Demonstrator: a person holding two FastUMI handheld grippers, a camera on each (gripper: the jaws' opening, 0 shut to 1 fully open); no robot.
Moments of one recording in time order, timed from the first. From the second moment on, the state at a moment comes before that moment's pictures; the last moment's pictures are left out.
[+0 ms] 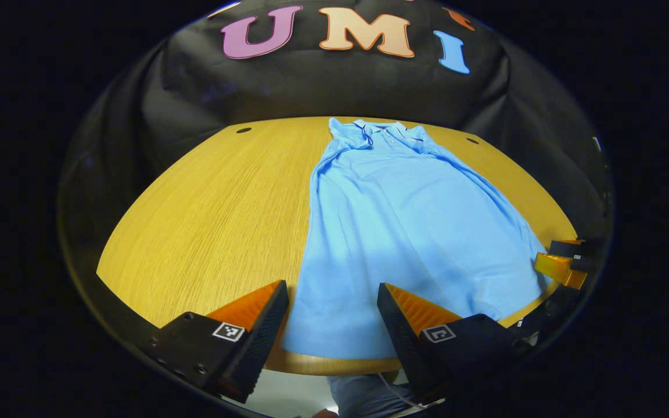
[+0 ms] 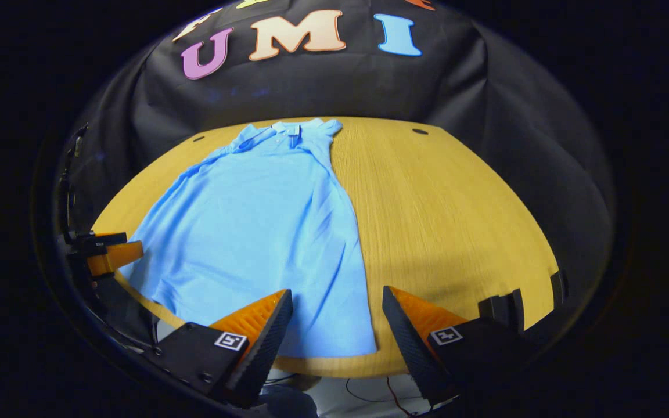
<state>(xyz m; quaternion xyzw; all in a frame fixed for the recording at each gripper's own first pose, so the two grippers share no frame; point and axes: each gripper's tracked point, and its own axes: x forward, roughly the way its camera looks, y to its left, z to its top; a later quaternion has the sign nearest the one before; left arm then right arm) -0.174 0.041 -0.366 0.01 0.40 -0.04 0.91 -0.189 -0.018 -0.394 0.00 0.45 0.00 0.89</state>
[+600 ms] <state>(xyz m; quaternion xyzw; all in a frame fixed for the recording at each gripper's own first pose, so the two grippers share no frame) -0.170 0.017 -0.367 -0.06 0.37 -0.05 0.92 -0.197 0.023 -0.397 0.02 0.46 0.04 0.89</state>
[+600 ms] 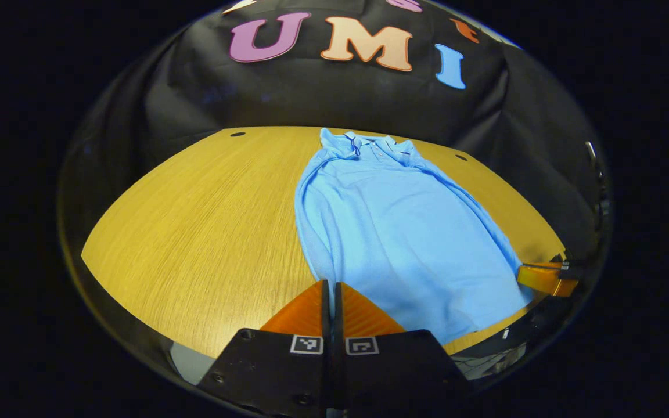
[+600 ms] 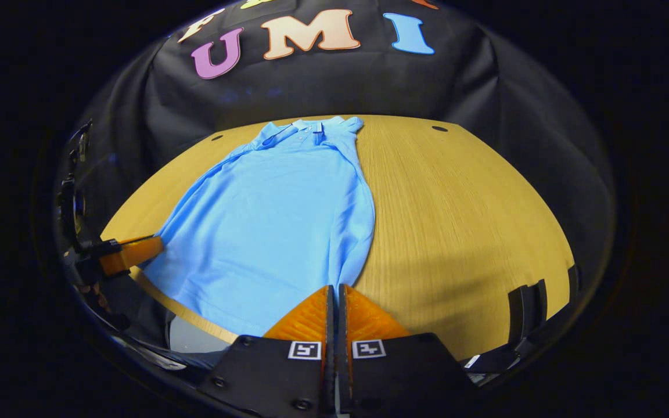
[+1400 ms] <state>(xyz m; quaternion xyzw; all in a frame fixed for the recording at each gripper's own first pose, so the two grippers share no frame) -0.086 0.031 -0.300 -0.08 0.39 -0.07 0.92 -0.093 0.045 -0.343 0.10 0.41 0.03 0.91</state>
